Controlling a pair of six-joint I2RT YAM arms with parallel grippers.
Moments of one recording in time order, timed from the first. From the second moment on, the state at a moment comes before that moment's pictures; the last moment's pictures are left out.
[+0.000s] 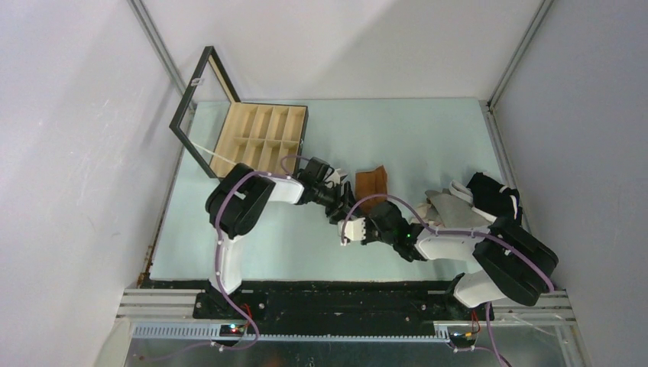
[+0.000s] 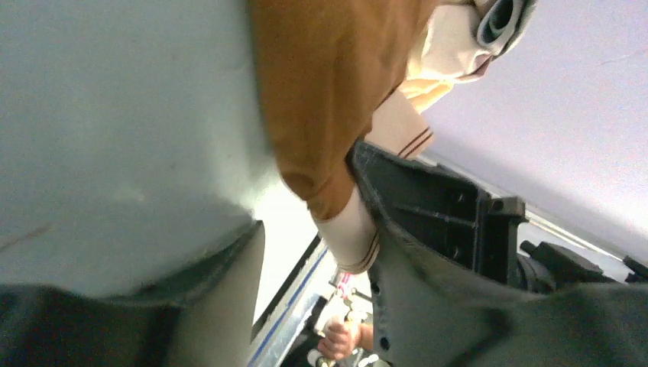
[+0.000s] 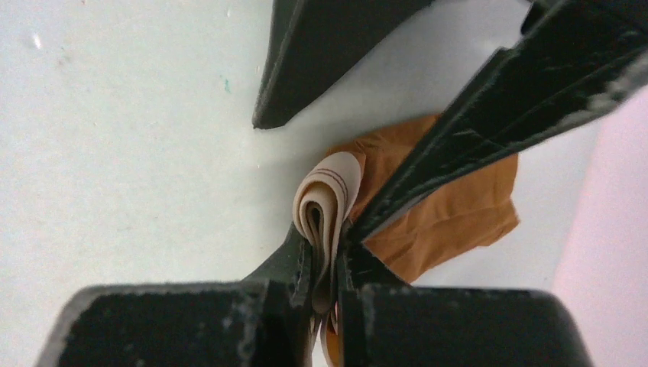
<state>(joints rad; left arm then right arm) -0.61 2.06 1.08 0.10 0.90 -0.98 0.87 1.42 0.46 0.26 0.10 -0.97</state>
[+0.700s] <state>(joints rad) -0.41 1.77 1.11 -0.39 0.70 -0.51 0.73 1.44 0.77 -0.54 -0.42 -0.93</state>
